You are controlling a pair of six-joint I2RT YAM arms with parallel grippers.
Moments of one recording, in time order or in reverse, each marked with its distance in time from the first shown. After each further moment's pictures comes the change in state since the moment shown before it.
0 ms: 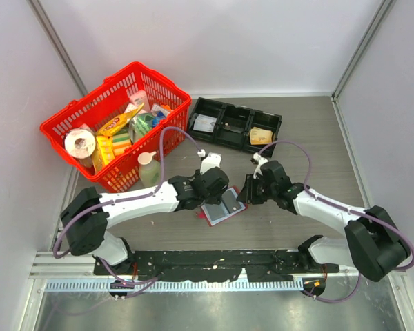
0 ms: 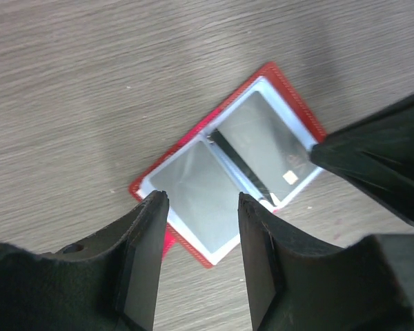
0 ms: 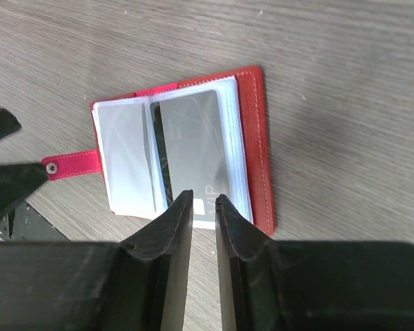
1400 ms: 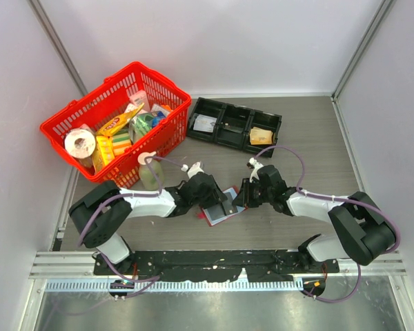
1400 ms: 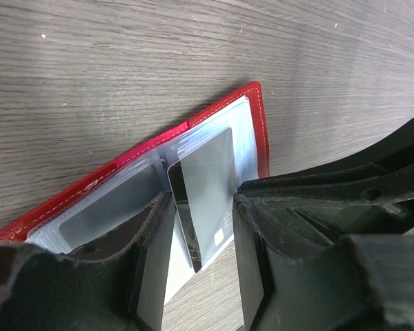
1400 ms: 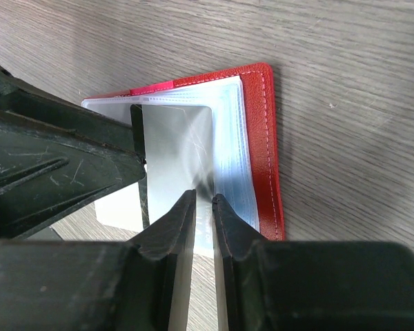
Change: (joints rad) left arm 0.138 0.077 -0.335 0.626 0.310 -0.447; right arm 0.012 0.152 -0.060 0.230 -0.068 0.022
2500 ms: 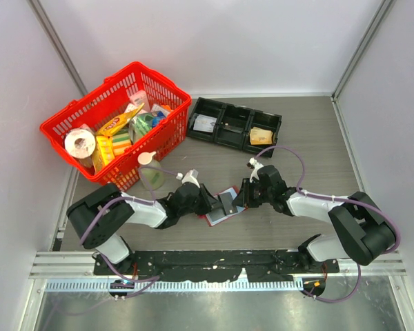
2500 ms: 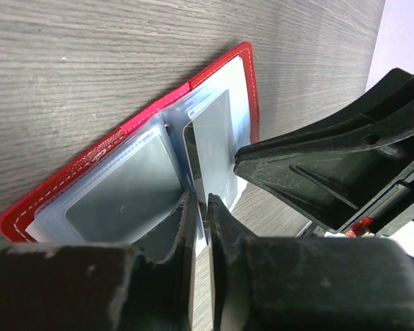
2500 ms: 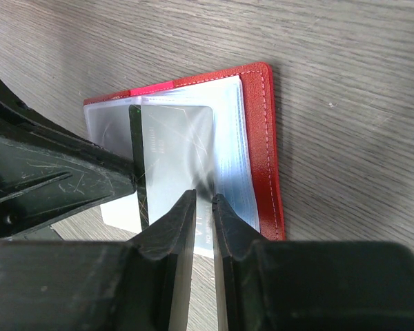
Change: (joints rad) left arm 0.018 -0.021 -0.253 0.411 0.111 -0.048; right arm 0.002 -0.001 -0.003 0.004 0.003 0.009
